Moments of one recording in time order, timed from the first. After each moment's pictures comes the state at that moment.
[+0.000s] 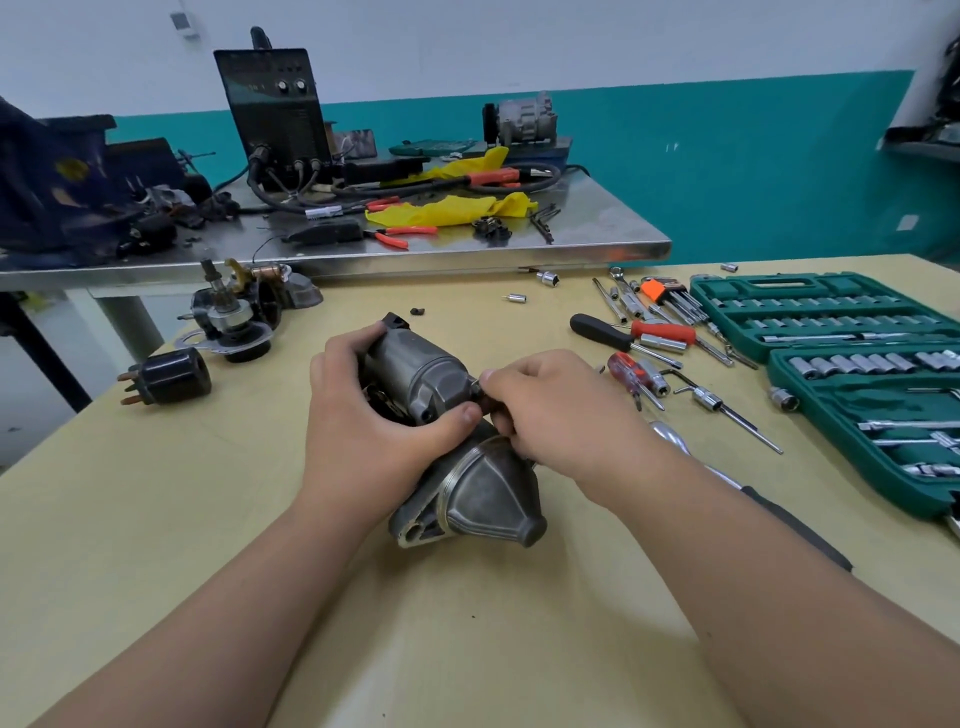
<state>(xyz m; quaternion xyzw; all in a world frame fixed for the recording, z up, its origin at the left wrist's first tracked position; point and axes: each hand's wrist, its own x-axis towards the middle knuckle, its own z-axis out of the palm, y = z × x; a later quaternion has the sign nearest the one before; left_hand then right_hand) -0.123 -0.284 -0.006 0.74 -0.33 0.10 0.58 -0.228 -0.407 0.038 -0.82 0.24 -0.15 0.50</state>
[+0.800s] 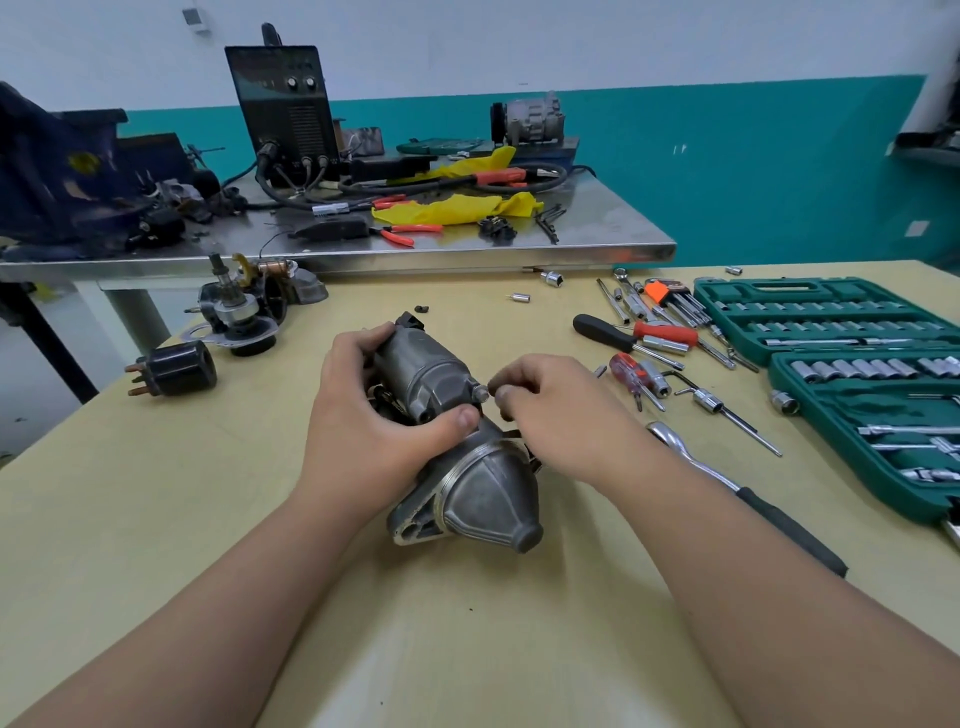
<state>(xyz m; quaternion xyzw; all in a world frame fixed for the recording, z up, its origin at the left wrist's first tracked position) -0.127 -0.278 -0.004 0.74 -0.34 0.06 0.58 -0.225 -0.420 0.026 -0.86 0.21 -0.17 0.43</state>
